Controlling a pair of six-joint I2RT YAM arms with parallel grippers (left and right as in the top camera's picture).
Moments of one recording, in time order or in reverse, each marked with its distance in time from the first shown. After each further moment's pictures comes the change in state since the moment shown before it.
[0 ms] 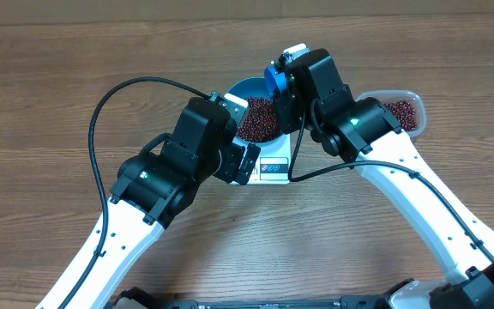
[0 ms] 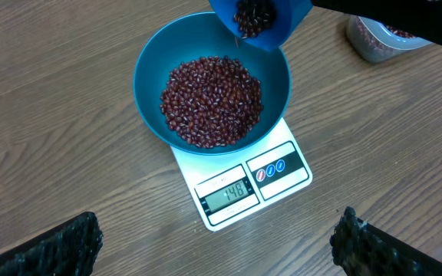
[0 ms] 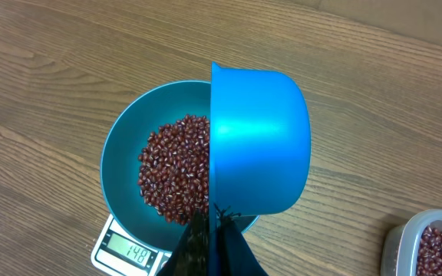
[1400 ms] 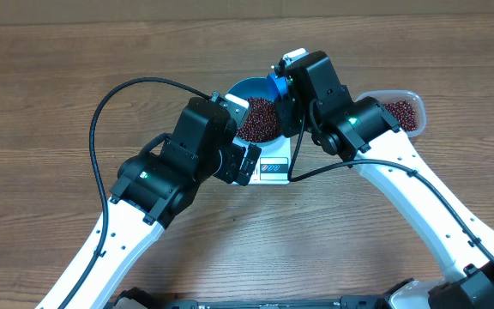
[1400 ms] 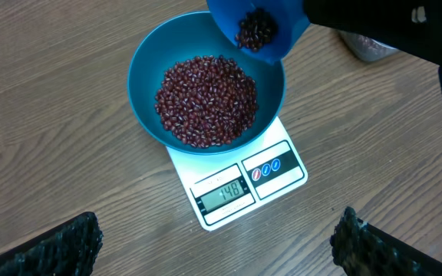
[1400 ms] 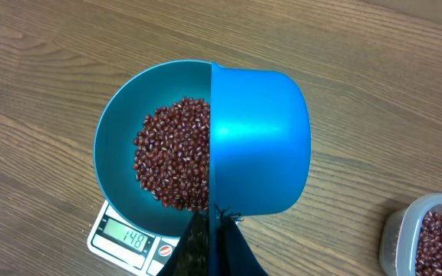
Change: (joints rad) left arm 0.000 0.000 0.000 0.000 0.015 0.000; right arm 0.000 0.009 0.000 -0.039 0.000 0.001
